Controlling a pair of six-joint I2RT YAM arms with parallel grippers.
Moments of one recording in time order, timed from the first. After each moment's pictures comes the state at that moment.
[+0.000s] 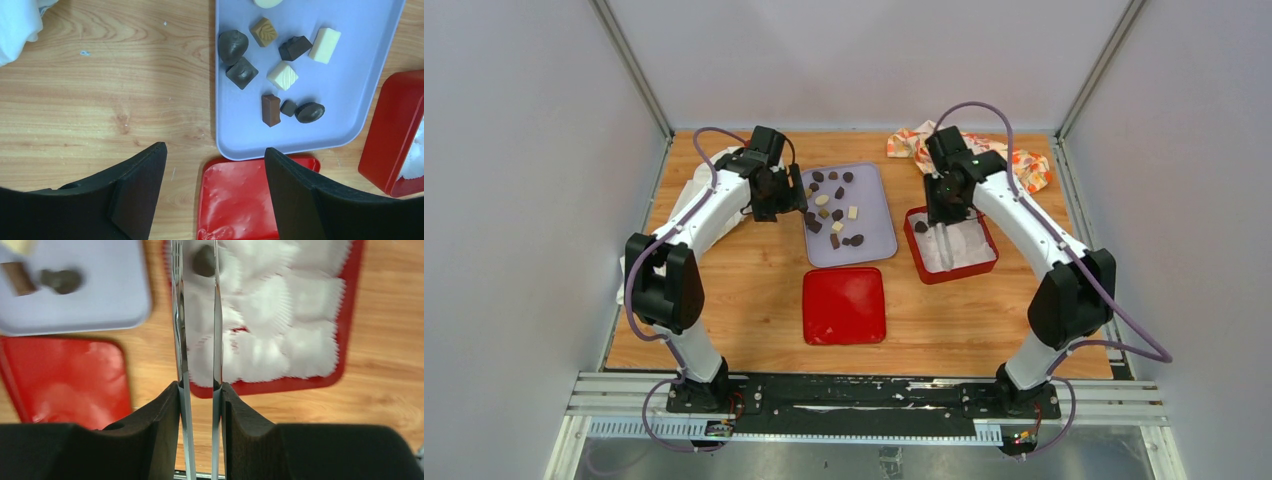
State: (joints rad) left arm -0.30 1.73 1.47 -0.79 0.00 -0.52; right arm 0.46 1.67 1.59 -1.01 0.10 0.29
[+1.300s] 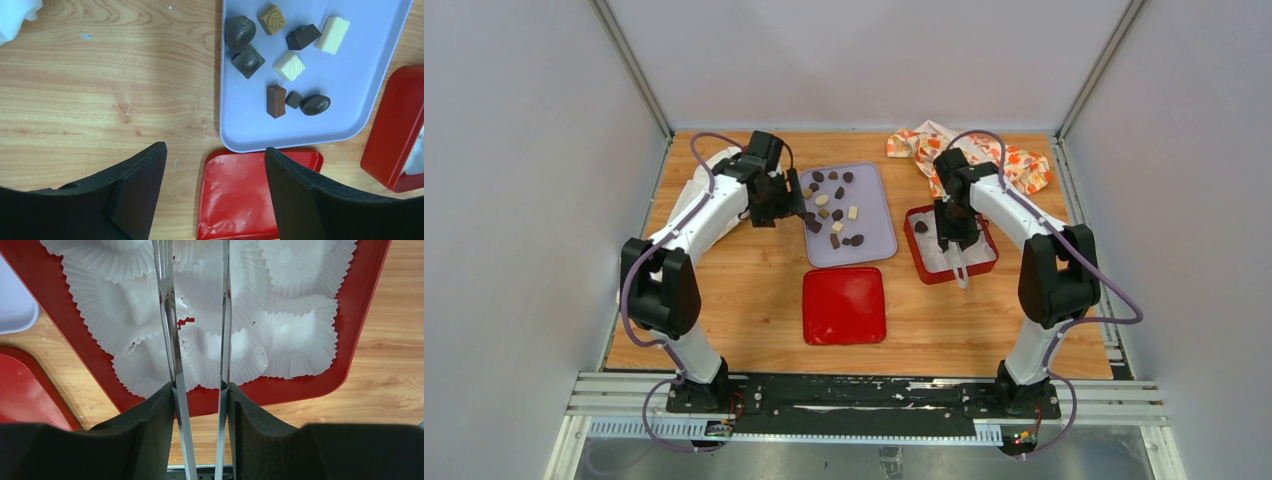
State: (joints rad) left arm -0.30 1.69 1.42 -0.79 0.00 -0.54; right arm 0.32 1.78 1.42 -1.00 0.10 0.24
